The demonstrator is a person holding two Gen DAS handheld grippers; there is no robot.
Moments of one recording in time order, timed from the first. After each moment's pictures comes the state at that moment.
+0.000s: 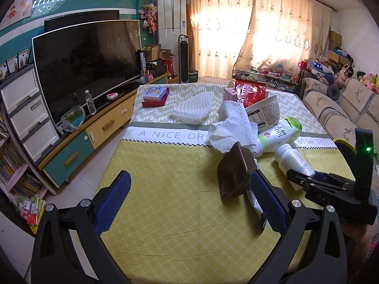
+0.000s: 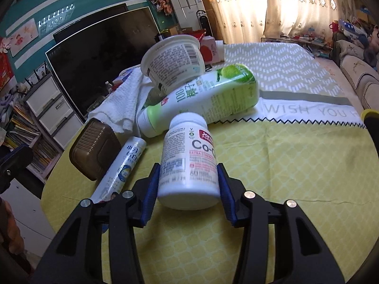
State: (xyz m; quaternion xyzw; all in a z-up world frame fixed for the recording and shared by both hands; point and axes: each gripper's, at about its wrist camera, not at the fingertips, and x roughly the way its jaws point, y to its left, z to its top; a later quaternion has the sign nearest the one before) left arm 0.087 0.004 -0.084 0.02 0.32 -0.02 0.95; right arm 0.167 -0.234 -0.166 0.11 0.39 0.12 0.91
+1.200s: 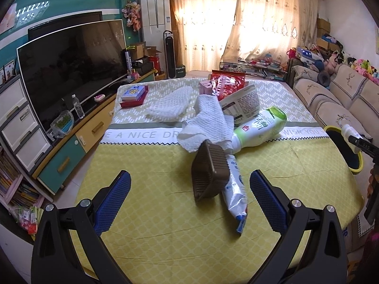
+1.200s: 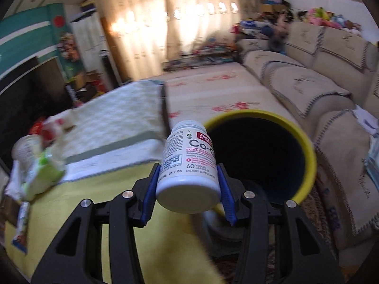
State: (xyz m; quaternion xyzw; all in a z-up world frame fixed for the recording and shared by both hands) left arm 0.098 -0.035 -0.089 0.05 0.34 -0.06 0.94; right arm 0.112 -0.482 -0.150 0.16 0.33 -0.19 0.91
